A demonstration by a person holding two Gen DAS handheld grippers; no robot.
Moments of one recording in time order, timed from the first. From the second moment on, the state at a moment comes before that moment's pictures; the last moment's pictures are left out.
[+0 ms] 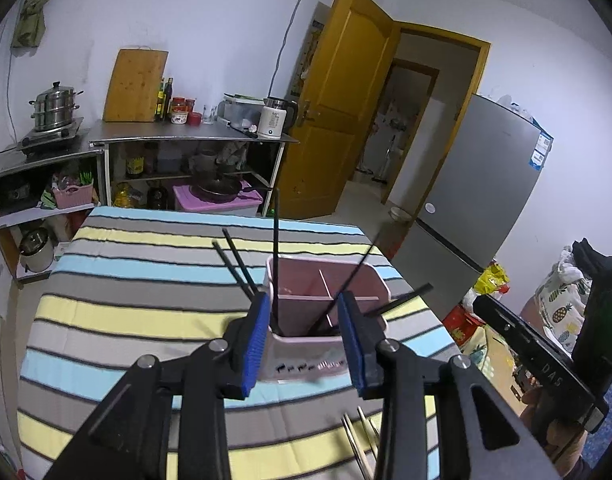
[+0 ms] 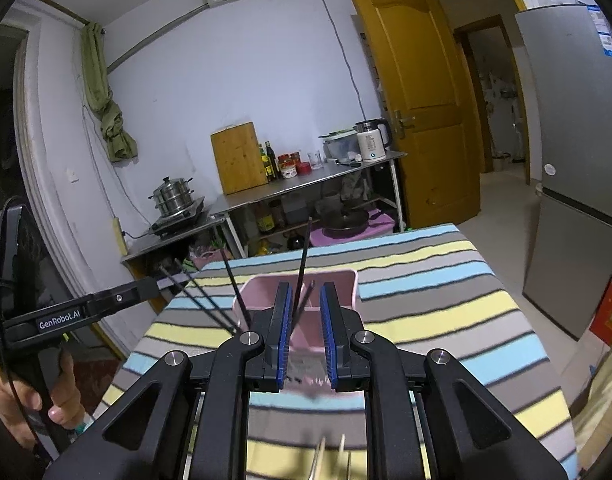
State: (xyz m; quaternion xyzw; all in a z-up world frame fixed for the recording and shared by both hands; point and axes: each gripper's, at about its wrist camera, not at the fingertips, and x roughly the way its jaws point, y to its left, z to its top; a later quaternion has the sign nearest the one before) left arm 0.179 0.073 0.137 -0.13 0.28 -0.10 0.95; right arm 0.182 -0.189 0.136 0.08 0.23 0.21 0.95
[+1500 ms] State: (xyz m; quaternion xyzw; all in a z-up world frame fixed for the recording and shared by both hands) left arm 0.081 0.005 0.000 -0.13 0.38 -0.12 0.91; right arm 0.089 -0.215 0.018 0.03 0.34 0.18 0.92
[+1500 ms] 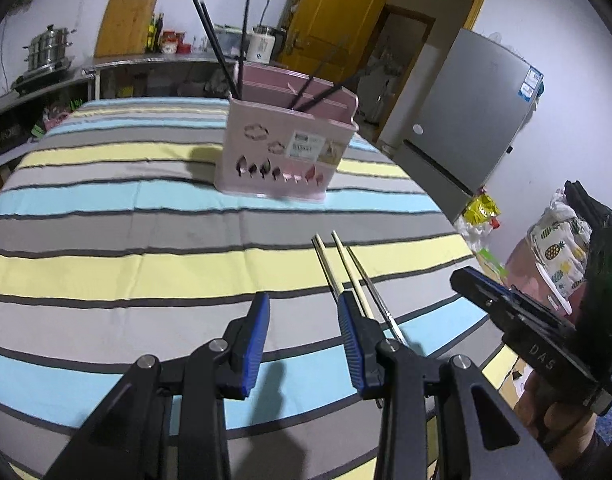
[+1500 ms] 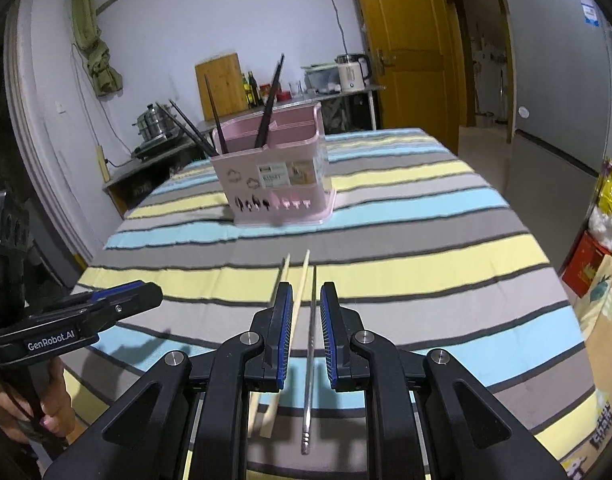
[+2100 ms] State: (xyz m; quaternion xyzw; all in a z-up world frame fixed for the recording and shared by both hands) left arm 0.147 -0.034 -0.046 -0.12 0.45 -0.13 0.87; right arm 0.123 -0.210 -0.033 0.02 0.40 0.18 0.90
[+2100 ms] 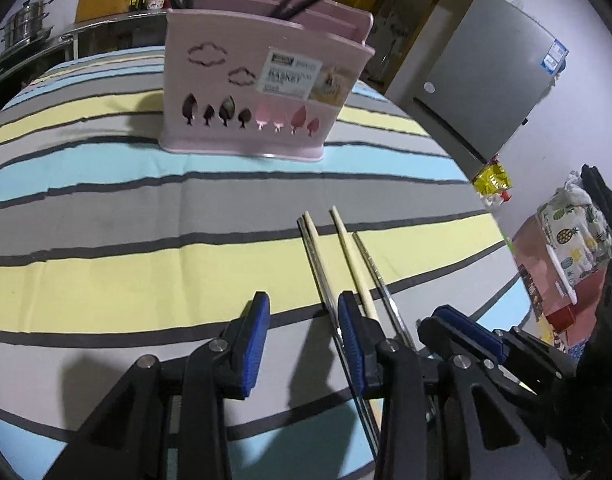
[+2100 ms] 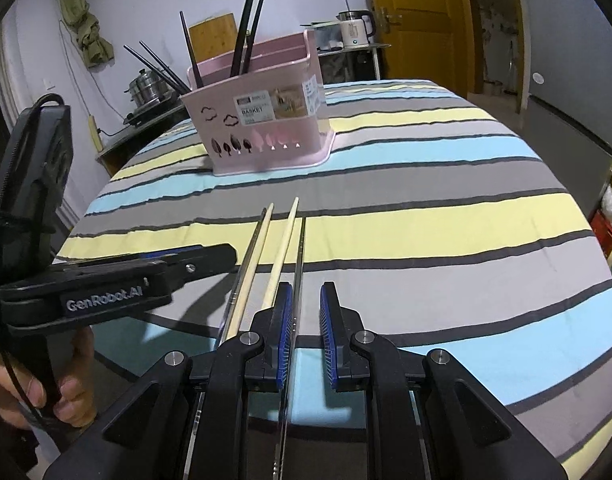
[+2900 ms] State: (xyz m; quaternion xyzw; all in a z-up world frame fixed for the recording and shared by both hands) left arm 0.134 -0.040 -0.046 -0.04 0.44 -0.10 0.89; right arm 0.122 -0.218 -0.038 0.03 0.41 0.18 0.89
